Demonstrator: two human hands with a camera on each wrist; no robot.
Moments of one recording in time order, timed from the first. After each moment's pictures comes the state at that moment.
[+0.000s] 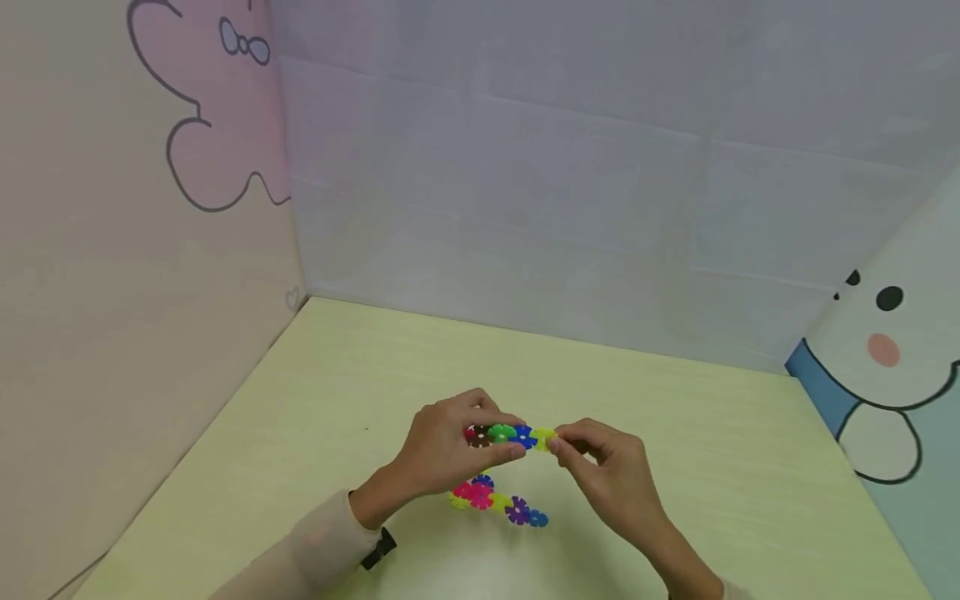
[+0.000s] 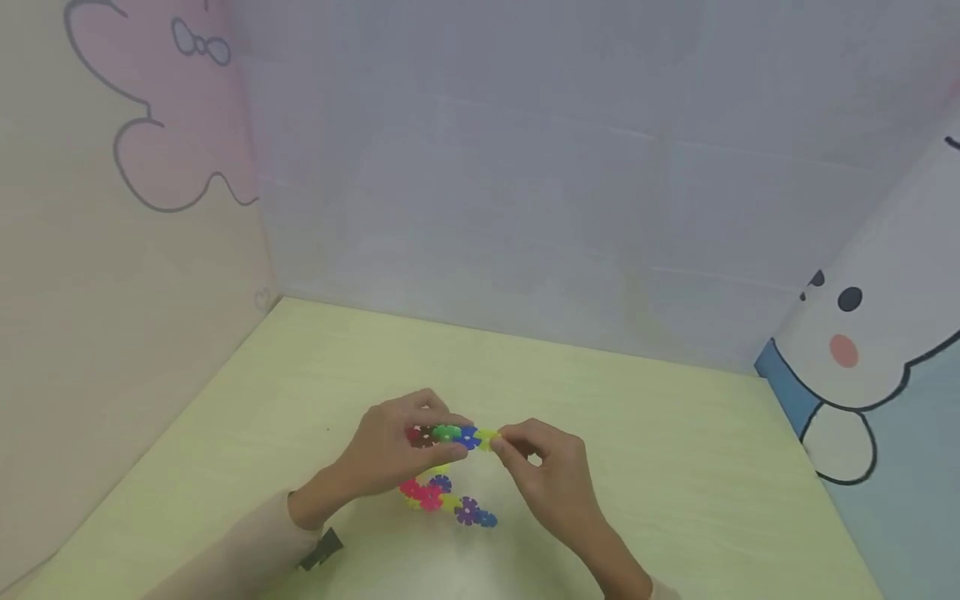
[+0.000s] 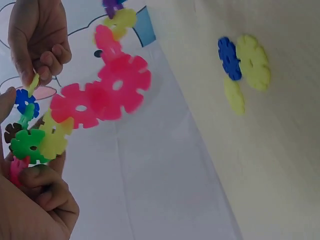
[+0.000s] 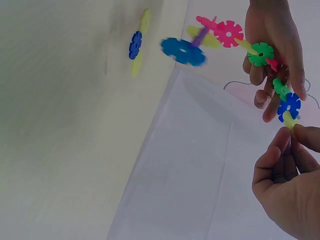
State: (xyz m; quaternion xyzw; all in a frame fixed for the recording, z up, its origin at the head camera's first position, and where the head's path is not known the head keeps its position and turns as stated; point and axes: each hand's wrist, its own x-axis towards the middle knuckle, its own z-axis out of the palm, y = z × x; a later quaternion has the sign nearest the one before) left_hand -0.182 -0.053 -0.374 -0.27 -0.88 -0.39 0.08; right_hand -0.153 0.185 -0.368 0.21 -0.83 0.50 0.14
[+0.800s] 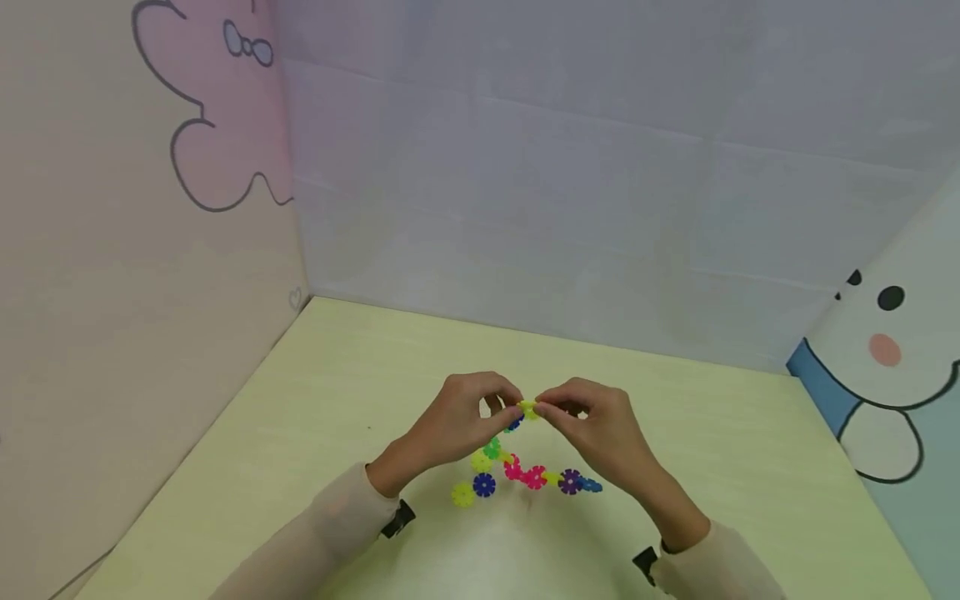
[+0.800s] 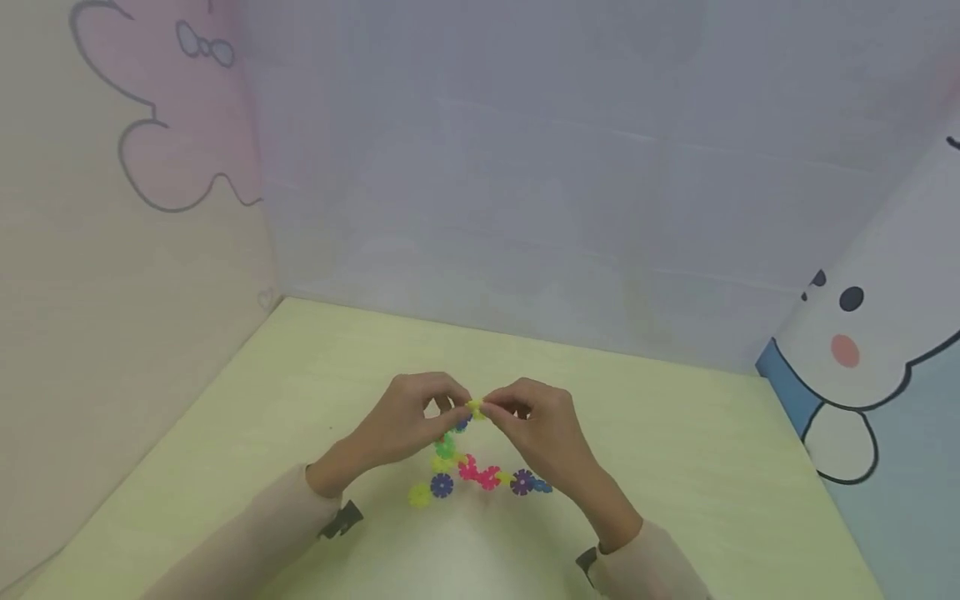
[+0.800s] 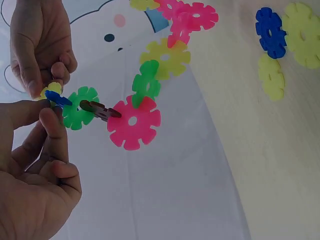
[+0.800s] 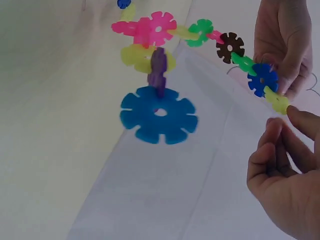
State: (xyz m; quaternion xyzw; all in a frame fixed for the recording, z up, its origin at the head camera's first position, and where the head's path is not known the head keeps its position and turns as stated) left_hand -0.211 -0.046 -0.361 -0.34 -0.84 -0.42 0.09; right_hand -0.185 0.180 -0.341 0.23 -0.87 0.40 0.16
